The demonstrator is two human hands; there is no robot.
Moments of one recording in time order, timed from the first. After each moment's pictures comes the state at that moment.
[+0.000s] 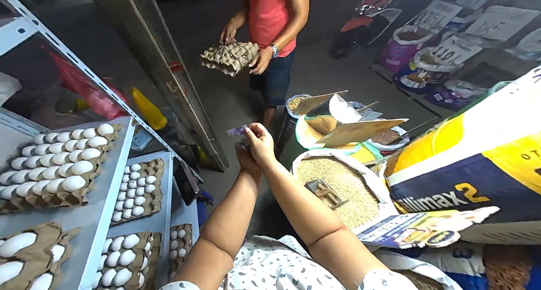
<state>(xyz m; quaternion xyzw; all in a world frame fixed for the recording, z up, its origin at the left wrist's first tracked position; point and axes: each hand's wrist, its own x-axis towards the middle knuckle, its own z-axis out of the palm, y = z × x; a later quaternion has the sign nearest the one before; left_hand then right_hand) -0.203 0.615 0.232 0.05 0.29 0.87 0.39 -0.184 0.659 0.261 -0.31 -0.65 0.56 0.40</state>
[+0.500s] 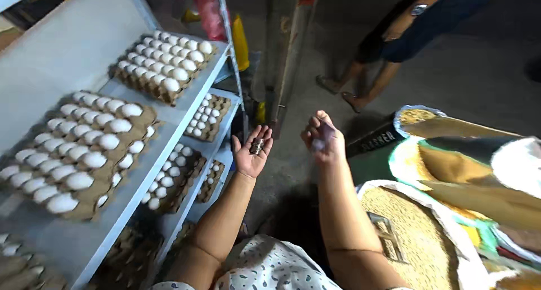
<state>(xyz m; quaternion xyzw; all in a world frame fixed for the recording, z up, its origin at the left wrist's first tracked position) -0.278 0.422 0.199 -0.05 0.18 0.94 0.27 -0.228 0.627 0.216 -0.06 -0.35 0.92 0.15</state>
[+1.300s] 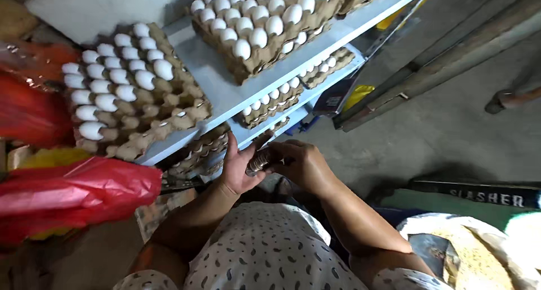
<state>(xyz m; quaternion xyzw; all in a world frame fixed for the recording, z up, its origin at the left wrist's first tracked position) -0.031 0.078 0.260 -0.07 0.27 0.94 0.19 -0.084 0.266 0.271 0.34 -0.83 0.44 -0.04</state>
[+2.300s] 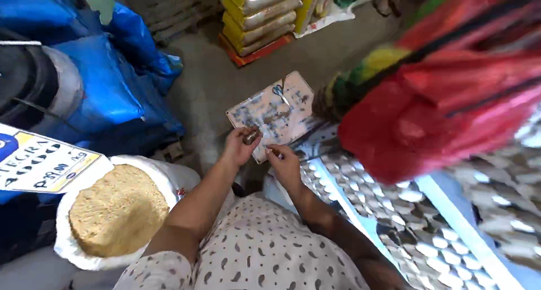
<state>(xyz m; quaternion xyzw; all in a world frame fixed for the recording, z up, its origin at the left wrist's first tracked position) 0.359 -0.066 0.182 -0.42 -0.03 0.70 -0.58 0.191 -0.047 0.182 0.63 -0.56 0.31 -0.44</state>
